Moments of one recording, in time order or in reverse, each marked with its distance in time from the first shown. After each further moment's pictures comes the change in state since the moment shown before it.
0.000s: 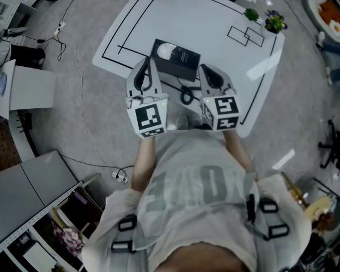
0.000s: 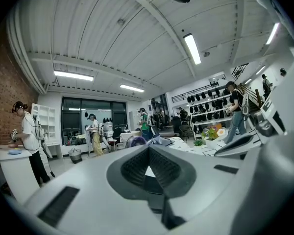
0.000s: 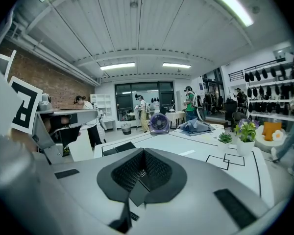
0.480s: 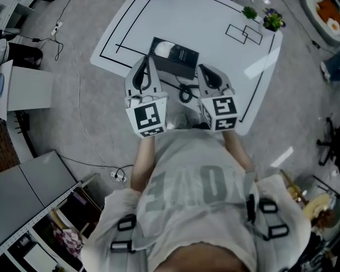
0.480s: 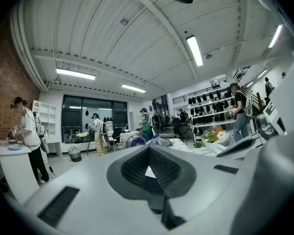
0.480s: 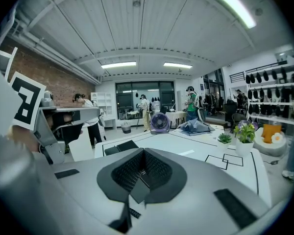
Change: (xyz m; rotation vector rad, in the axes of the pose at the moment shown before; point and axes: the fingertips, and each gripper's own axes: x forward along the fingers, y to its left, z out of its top) left arm -0.003 0.000 -0.001 -0.029 -0.003 0.001; right arm -0.005 0.009 0.001 -0.009 0.006 0.003
